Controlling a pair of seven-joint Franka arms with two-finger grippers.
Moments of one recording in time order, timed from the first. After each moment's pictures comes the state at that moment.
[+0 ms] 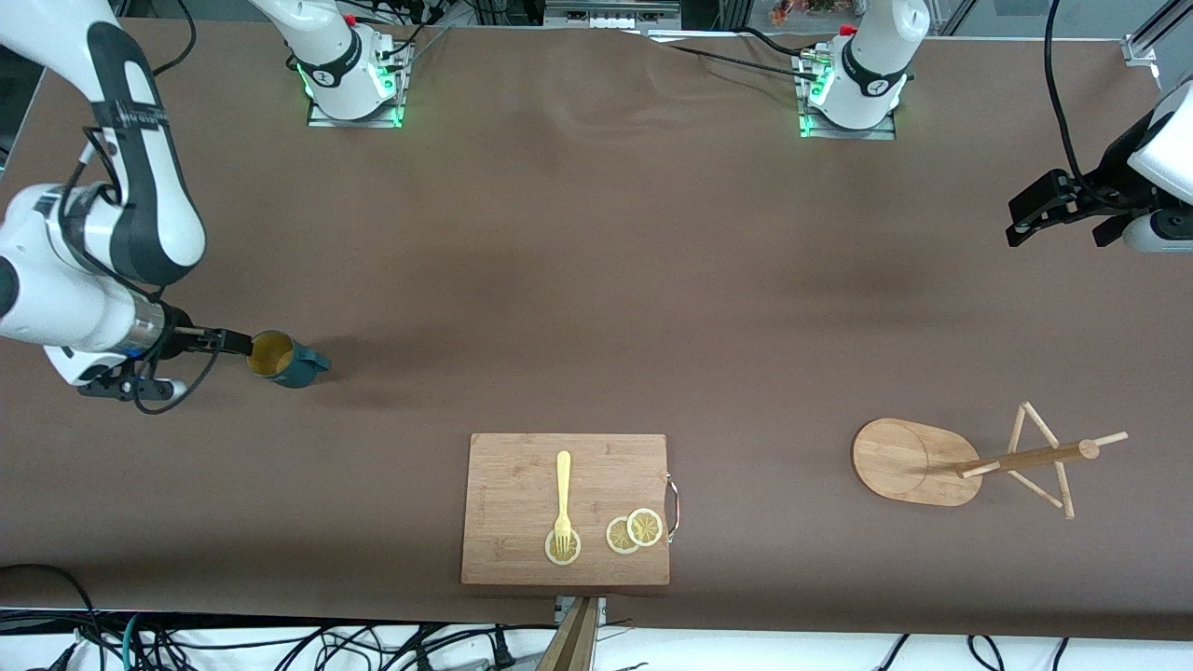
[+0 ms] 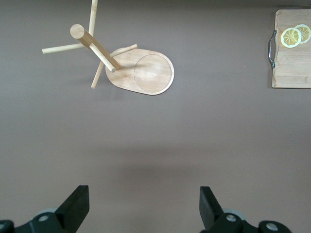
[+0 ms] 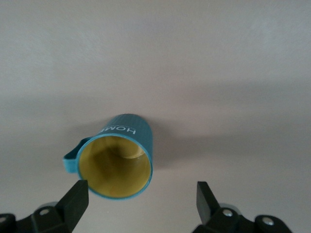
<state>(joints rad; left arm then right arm) -0.11 0.02 0.06 -1.52 0.00 1.57 -0.09 -0.04 0.42 -0.05 -1.79 0.02 2.07 -0.03</state>
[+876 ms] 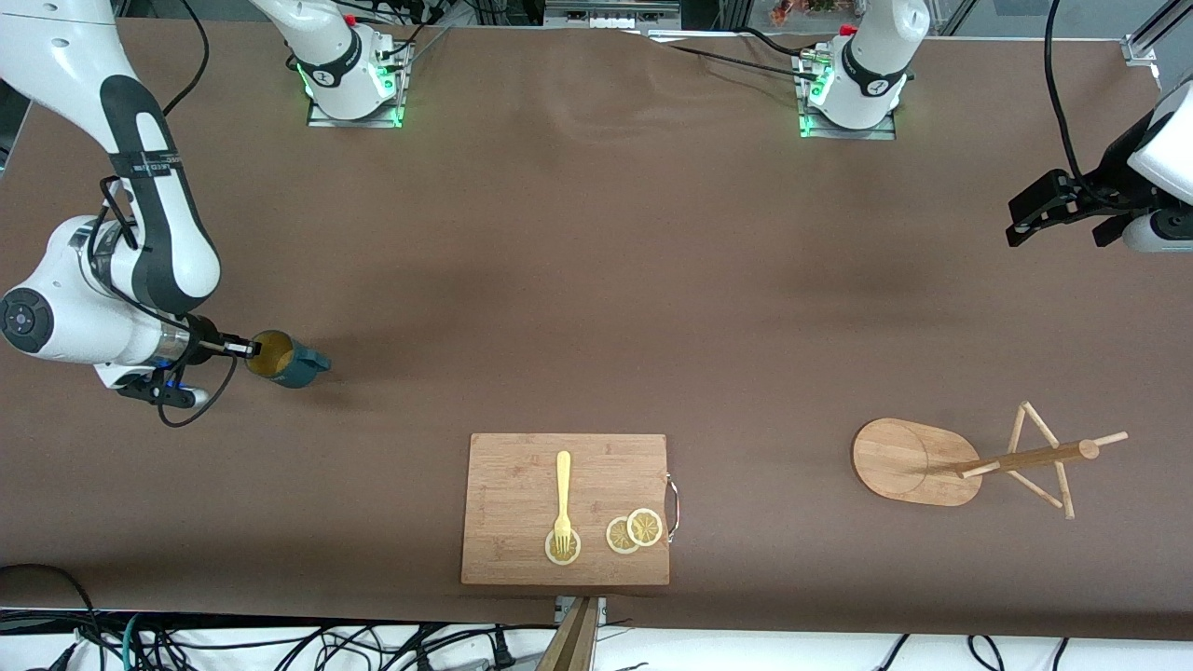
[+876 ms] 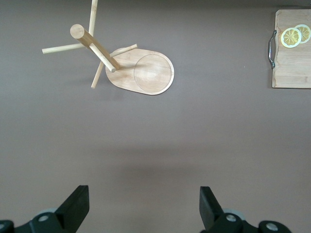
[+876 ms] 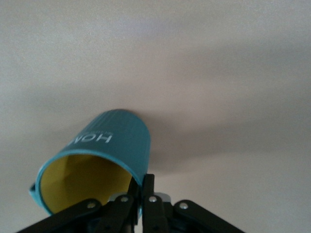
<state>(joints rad) -0.11 0.02 0.06 -1.52 0.00 1.57 -0.09 -0.06 0.50 -0.06 -1.81 0.11 2.10 0.01</state>
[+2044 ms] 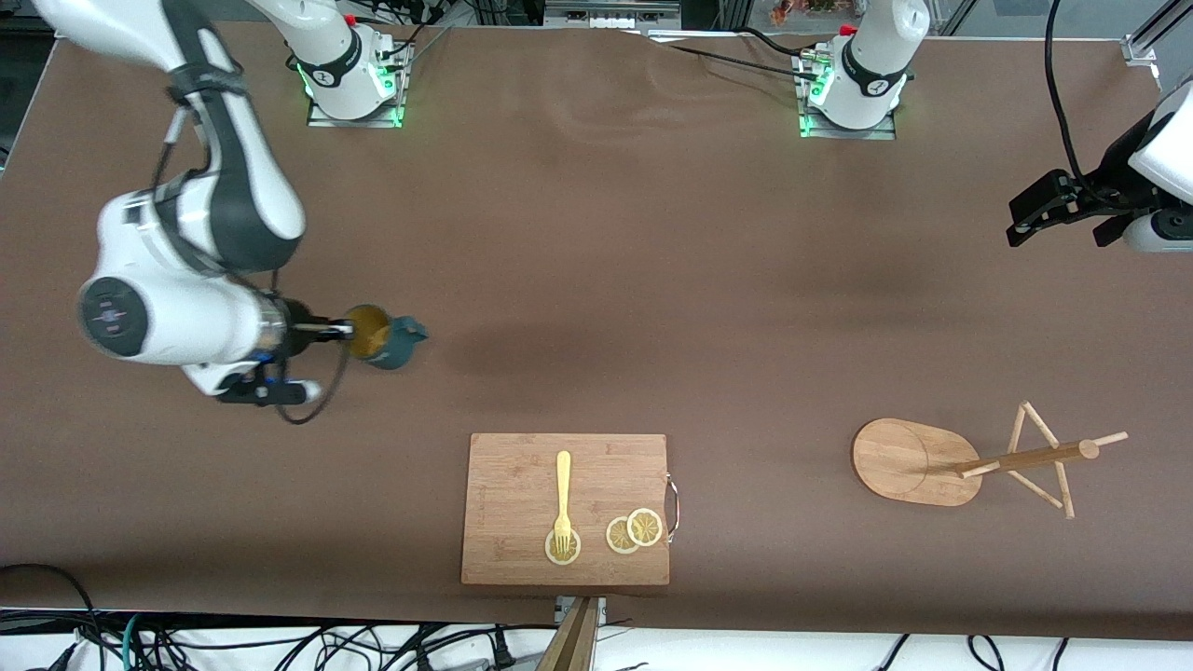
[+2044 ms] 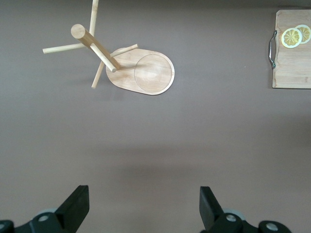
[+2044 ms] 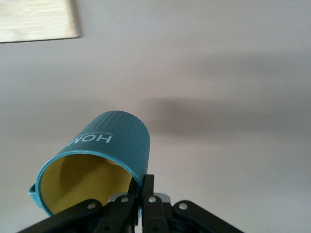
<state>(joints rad) -0.11 0.02 0.06 -1.52 0.00 1.57 -0.09 0.17 0.47 0.12 -1.51 0.12 1.74 0.31</state>
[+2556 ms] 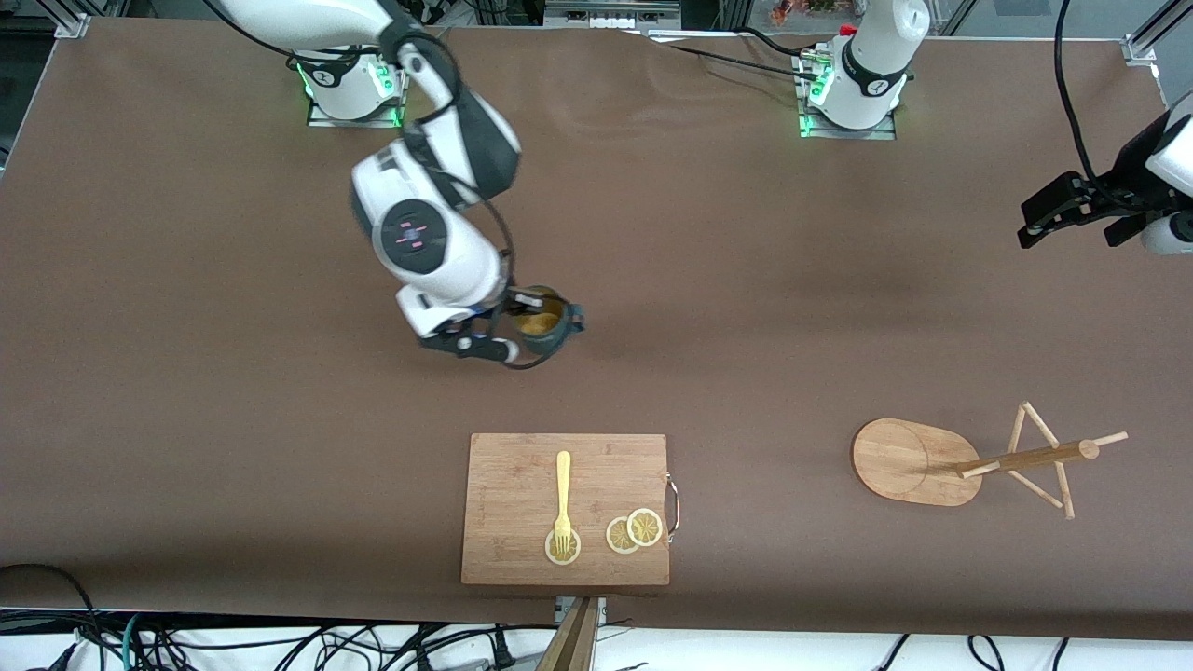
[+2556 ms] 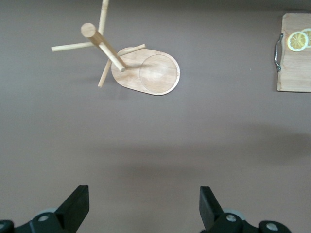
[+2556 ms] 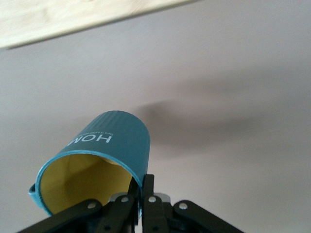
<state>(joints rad) -0.09 0.02 0.07 -1.52 0.00 1.57 -0.09 0.52 0.57 0.12 -1.48 0.12 1.99 0.79</state>
